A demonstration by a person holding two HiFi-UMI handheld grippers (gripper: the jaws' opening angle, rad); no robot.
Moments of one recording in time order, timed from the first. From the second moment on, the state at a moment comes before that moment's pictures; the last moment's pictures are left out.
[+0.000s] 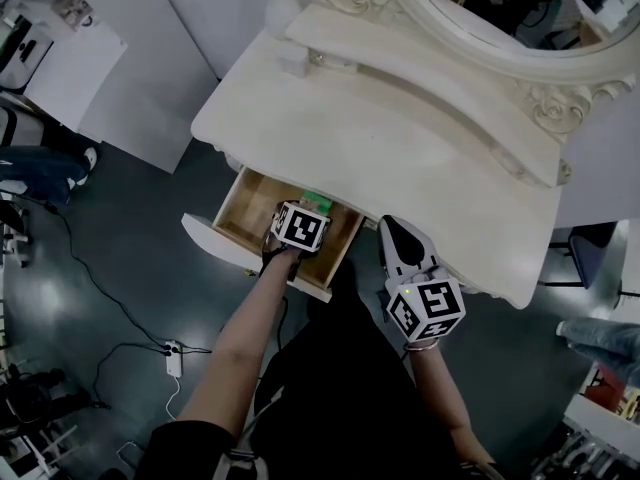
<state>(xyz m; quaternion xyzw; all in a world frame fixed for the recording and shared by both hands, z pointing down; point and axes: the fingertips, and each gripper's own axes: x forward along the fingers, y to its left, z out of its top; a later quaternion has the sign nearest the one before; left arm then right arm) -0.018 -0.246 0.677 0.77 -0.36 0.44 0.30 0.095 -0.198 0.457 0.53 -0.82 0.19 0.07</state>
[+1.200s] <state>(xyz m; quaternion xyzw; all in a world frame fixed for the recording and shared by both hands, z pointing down) -0.023 -0.248 0.719 0.76 -0.36 0.45 0.32 0.088 -0.203 0.465 0.52 -0.83 0.19 0.08</state>
